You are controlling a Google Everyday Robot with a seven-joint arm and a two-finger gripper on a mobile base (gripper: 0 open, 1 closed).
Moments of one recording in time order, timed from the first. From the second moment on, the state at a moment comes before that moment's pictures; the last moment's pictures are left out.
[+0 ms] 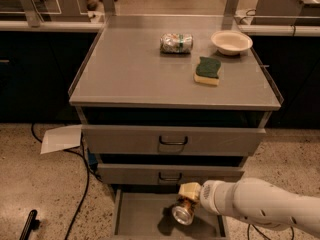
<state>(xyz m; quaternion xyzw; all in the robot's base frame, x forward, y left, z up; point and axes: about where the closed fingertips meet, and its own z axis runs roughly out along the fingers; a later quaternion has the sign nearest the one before) 0.436 -0.114 0.561 0.11 0.94 0.26 0.21</state>
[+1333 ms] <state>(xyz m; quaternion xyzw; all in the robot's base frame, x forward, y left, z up) 0.472 -0.119 0.416 0.19 0.94 0.25 0.13</state>
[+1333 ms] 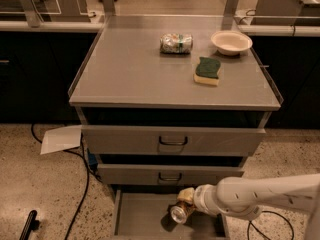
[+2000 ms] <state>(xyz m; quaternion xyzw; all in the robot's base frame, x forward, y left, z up) 0.508 -0.117 0.328 0.25 0.93 0.25 0.11</state>
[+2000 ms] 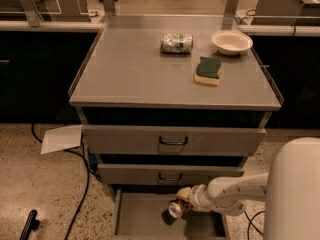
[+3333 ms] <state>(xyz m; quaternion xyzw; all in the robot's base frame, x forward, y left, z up) 0.518 -0.107 0.242 0.28 0.89 0.35 0.00</state>
